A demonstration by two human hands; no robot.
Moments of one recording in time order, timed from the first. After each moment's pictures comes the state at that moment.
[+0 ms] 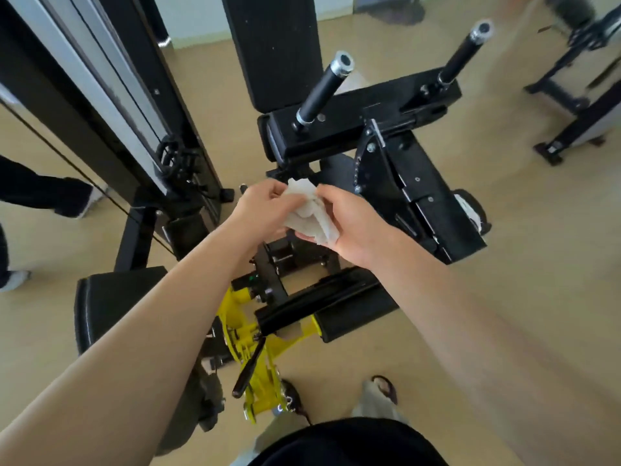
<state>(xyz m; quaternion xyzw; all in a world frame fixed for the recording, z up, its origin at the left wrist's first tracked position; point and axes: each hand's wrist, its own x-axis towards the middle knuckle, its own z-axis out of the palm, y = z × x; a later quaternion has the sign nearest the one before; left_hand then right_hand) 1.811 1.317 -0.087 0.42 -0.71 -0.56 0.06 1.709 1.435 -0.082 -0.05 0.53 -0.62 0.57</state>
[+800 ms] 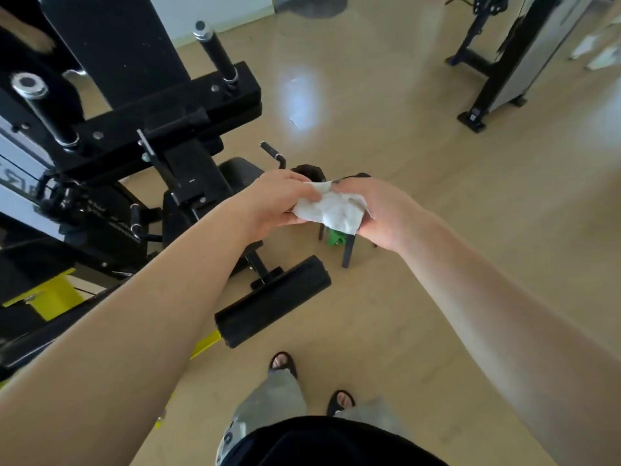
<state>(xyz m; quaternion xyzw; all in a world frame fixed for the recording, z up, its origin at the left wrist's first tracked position) 1.530 1.625 -0.064 0.33 -0.69 -0.65 -0.06 1.439 1.772 -0.083 0.07 0.57 -0.66 0.49</state>
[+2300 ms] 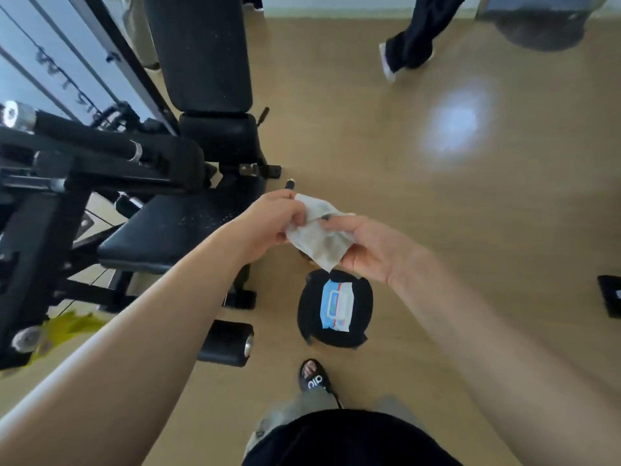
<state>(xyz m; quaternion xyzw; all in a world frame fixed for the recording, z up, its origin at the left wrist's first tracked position) 1.092 1.537 -0.115 0.58 -0.51 -0.63 0.12 0.931 1.608 -0.142 -0.11 0.44 -0.43 0.78</state>
